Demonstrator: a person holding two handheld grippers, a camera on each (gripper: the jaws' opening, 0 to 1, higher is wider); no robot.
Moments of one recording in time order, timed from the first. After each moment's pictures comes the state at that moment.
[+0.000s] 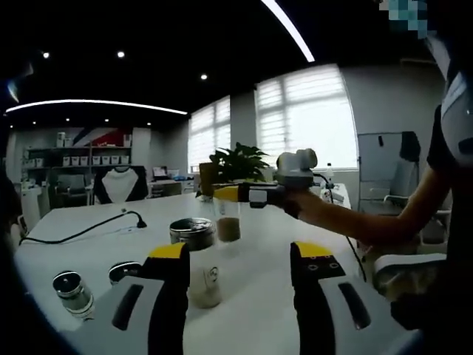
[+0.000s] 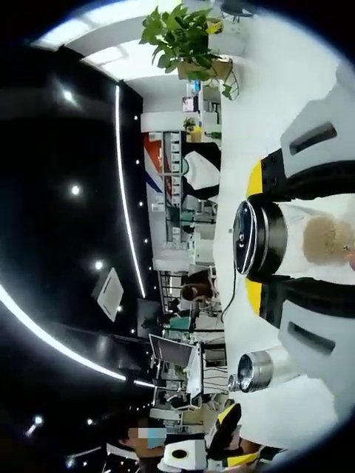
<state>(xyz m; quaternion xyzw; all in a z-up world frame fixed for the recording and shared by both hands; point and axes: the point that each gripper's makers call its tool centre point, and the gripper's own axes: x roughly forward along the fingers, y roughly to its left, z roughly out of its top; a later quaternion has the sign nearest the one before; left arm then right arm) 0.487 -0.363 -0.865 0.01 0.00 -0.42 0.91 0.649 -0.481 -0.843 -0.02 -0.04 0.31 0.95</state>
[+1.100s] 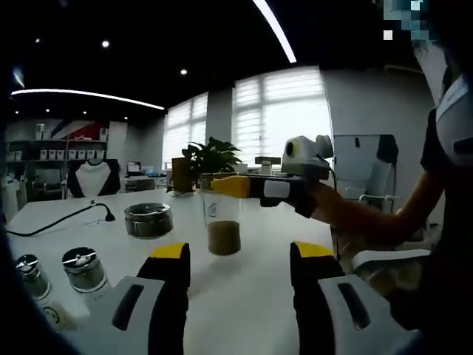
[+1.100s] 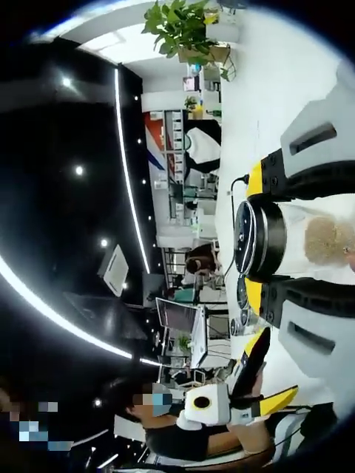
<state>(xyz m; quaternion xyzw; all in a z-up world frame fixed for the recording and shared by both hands) 0.471 -0.397 -0.885 0.00 0.01 -0.50 0.87 0.554 -0.457 -0.845 0.00 -0.04 0.38 0.92</state>
